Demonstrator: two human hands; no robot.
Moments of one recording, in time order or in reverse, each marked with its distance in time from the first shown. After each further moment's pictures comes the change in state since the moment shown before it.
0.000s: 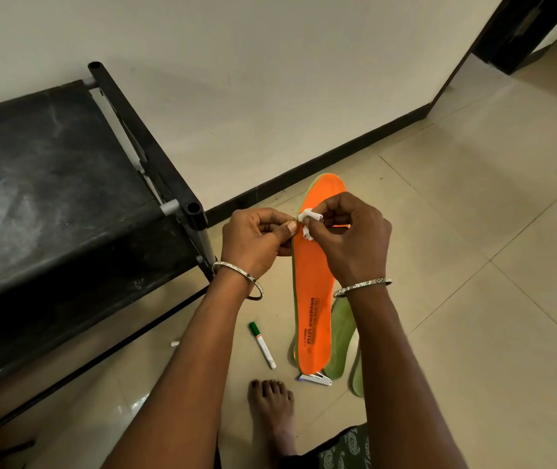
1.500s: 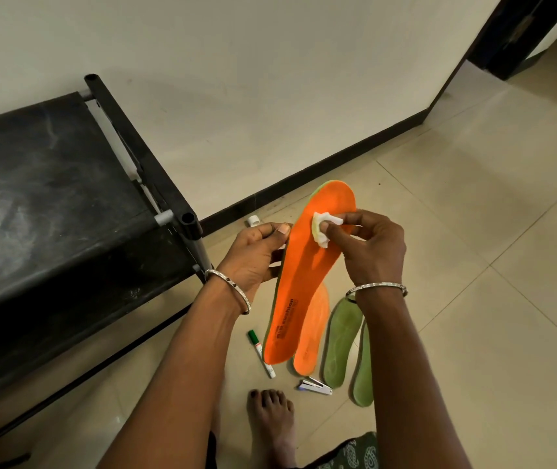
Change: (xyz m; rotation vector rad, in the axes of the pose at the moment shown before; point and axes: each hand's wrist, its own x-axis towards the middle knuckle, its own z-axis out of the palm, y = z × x) left_hand -0.009 0.012 -0.002 -0.268 -0.187 -0.338; right_hand 0.001 0.017 -0.009 0.153 0.066 0.390
